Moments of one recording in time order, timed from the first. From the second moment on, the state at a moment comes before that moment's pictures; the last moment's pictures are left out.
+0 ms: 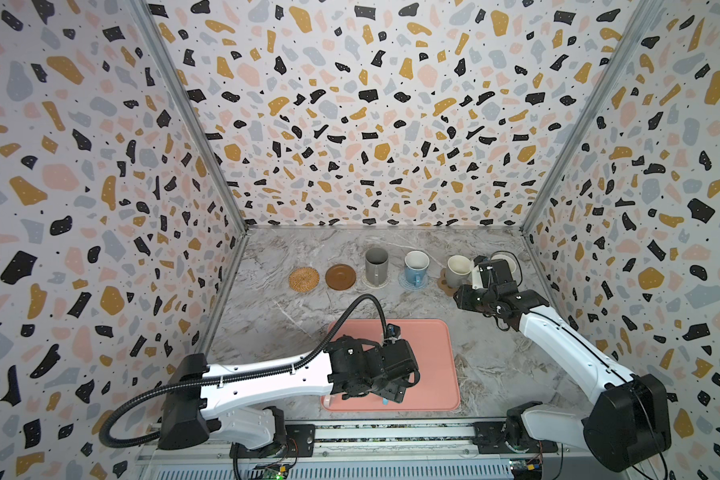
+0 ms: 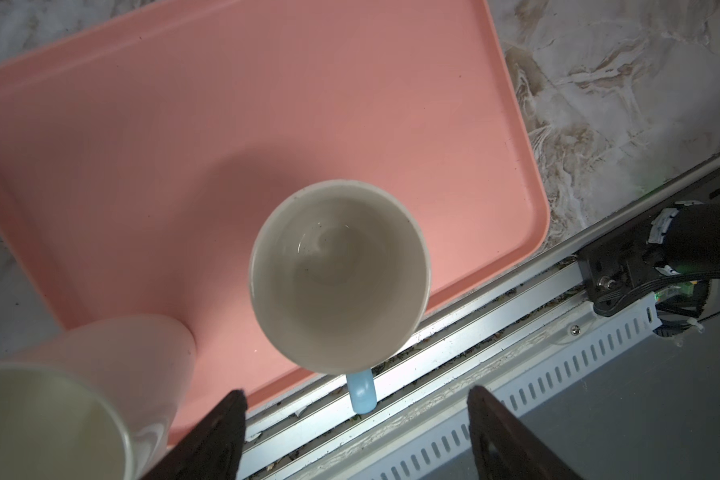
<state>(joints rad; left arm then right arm) -1.32 1.34 1.11 -0.98 -0.15 -0.87 0.32 1.25 0.94 -0.54 -0.07 0.40</state>
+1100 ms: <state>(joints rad) -1.32 1.48 1.04 -0.89 -0.11 -0.84 0.32 1.25 0.94 -0.56 -0.05 0.43</state>
